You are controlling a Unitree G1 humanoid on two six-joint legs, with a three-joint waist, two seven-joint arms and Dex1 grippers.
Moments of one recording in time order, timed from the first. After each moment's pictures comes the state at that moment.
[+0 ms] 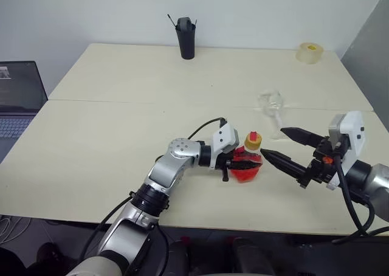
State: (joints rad) left arm -0.62 0.19 -0.37 0.13 -0.23 0.33 -1.08; right arm -0.06 -0.85 -0.38 -0.83 1.21 0.88 0.27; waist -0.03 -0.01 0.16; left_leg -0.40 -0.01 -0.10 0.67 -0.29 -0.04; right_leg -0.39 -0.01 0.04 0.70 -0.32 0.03
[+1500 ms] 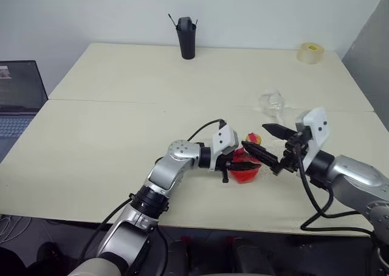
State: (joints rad) left arm -0.60 0.20 -0.37 0.11 -0.22 0.34 -1.06; right arm -0.17 -0.73 -0.18 -0.75 1.03 0.88 0.20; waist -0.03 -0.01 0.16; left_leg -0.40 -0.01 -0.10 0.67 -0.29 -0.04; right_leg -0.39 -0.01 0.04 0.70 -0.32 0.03
